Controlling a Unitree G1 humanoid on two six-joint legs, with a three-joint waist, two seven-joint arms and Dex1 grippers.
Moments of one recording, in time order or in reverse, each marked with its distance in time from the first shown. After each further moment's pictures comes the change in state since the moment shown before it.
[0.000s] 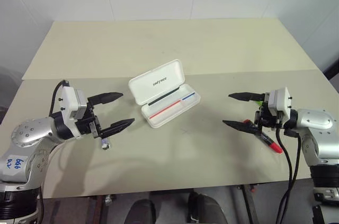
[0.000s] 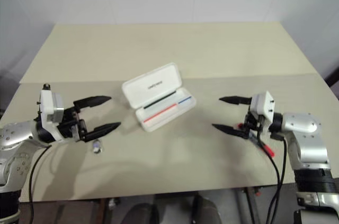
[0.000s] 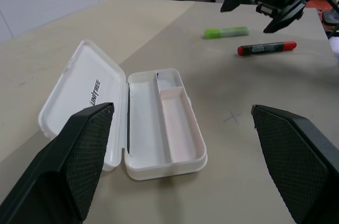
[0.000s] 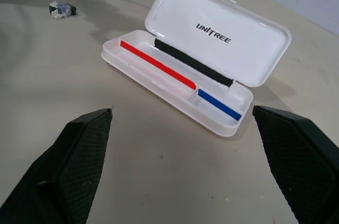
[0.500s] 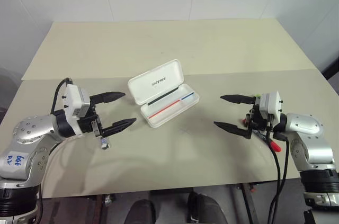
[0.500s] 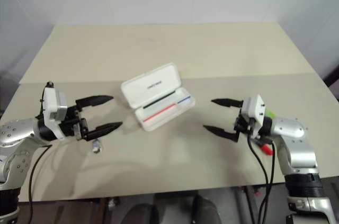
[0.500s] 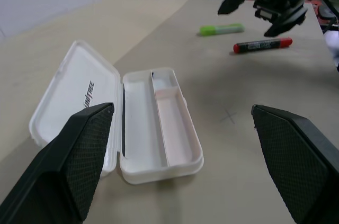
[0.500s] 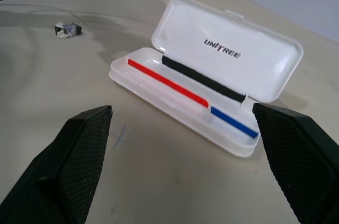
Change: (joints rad) left arm 0.009 0.031 -0.007 -0.008 0.002 0.031 -0.004; right arm -0.008 0.071 0.041 -0.046 0.014 0.035 -0.025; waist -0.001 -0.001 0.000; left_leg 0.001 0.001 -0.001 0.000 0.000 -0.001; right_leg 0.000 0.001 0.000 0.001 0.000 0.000
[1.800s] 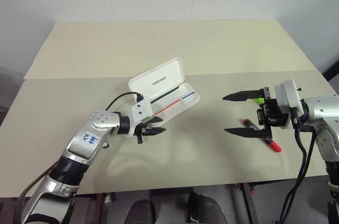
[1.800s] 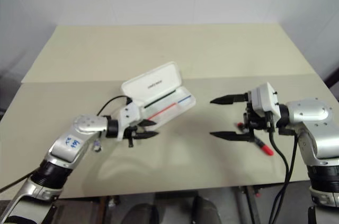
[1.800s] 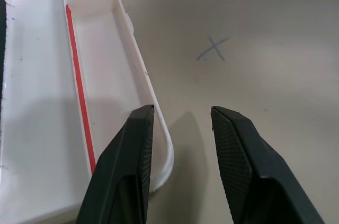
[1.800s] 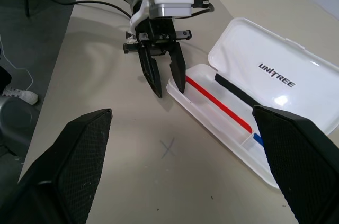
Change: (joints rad) left arm -0.332 -0.155 -0.542 0.204 0.430 0.145 0.066; right arm -0.066 -0.203 -0.030 -0.182 0.120 0.227 0.162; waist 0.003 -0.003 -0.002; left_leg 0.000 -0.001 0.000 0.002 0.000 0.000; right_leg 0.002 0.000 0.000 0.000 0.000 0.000
